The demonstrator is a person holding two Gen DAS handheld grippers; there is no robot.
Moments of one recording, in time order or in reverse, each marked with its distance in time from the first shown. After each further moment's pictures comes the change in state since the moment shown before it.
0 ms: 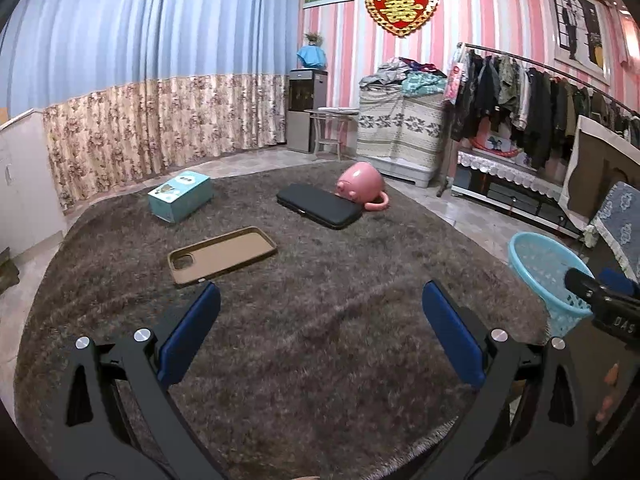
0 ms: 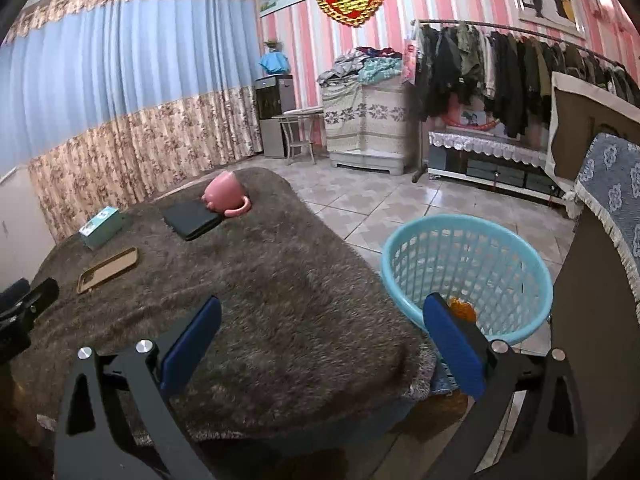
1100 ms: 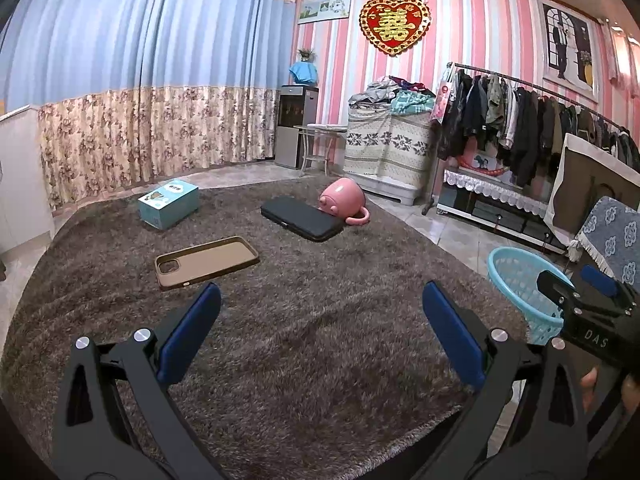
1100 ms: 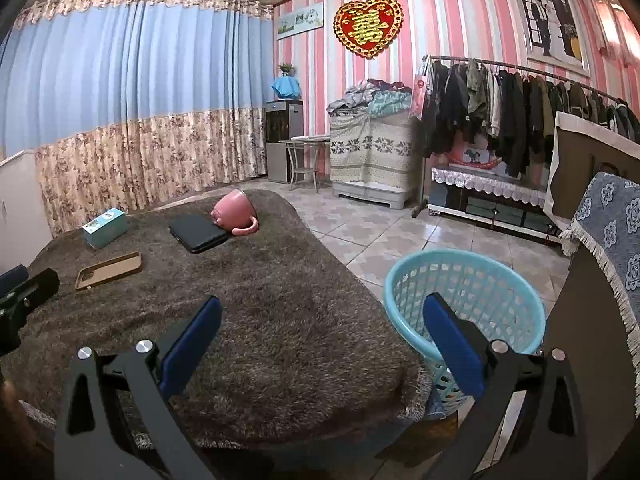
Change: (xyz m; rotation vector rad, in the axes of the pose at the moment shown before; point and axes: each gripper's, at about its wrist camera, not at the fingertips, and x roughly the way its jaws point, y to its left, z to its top) left arm -0.018 -0.003 -0.005 -0.034 -0.061 -0.050; right arm -0.010 0.013 -0.003 -0.052 -0.097 -0.007
